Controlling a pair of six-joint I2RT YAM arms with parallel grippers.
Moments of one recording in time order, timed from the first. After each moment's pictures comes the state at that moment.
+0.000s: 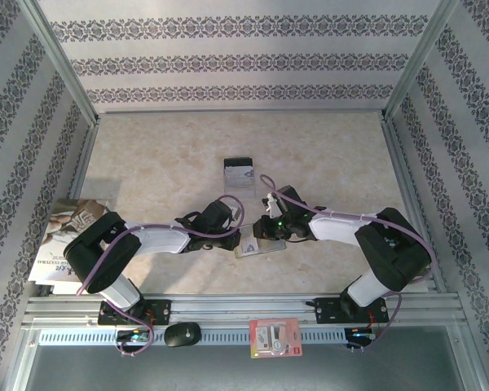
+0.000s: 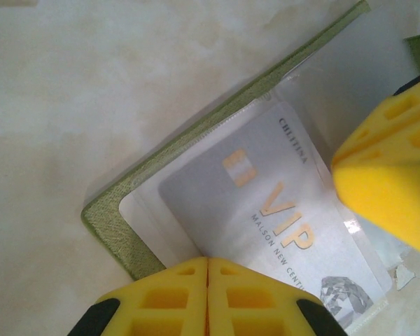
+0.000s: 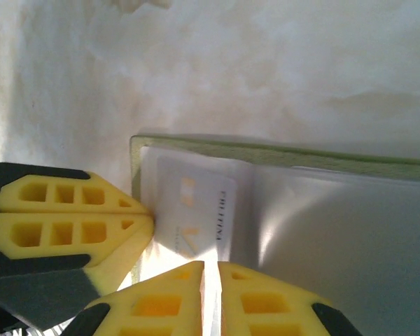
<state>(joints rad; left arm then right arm) -0.78 1.60 0.66 0.01 0.17 -0.54 0.60 1.56 0.64 -0.05 -0.49 0.66</state>
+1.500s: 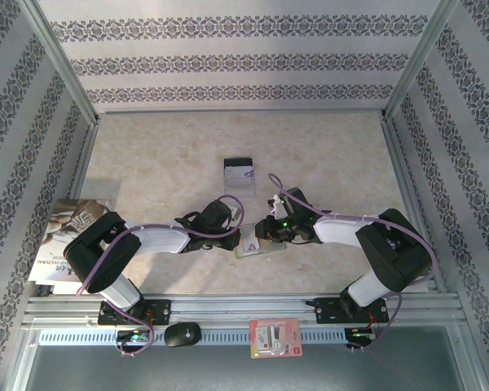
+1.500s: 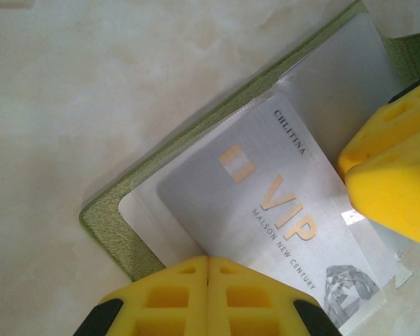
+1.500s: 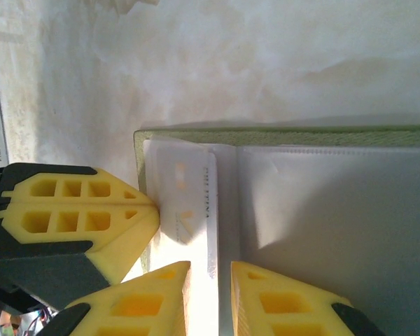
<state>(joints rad) -0.77 1.60 0.66 0.02 0.18 -0.53 0.57 1.55 0.58 0.04 -0.59 0.73</state>
